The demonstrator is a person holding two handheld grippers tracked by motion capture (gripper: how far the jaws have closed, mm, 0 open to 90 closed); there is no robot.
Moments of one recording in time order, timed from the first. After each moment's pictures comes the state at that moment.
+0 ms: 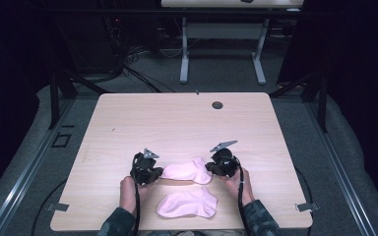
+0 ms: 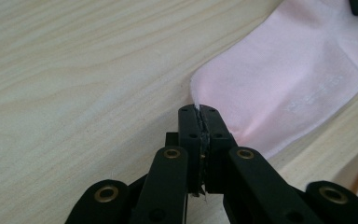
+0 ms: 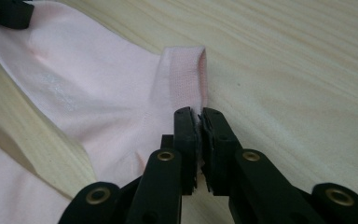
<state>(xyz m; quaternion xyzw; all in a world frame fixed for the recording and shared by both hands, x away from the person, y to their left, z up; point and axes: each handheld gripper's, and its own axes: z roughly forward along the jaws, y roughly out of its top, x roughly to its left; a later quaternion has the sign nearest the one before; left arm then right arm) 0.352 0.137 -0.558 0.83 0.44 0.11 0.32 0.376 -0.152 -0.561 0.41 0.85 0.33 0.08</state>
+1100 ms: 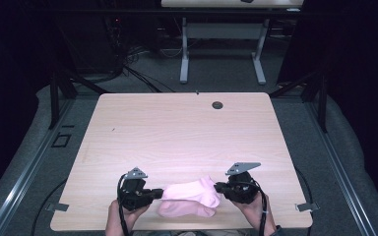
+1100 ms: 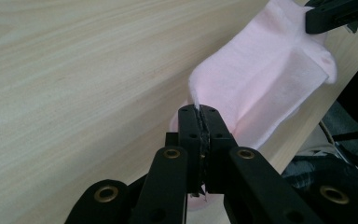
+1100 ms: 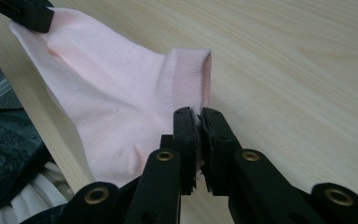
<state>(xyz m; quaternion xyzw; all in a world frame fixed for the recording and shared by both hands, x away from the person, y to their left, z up) 0.266 0.151 -0.527 0.81 0.43 0.01 0.39 0.278 -0.179 -0.519 0.38 0.85 0.36 0.07</state>
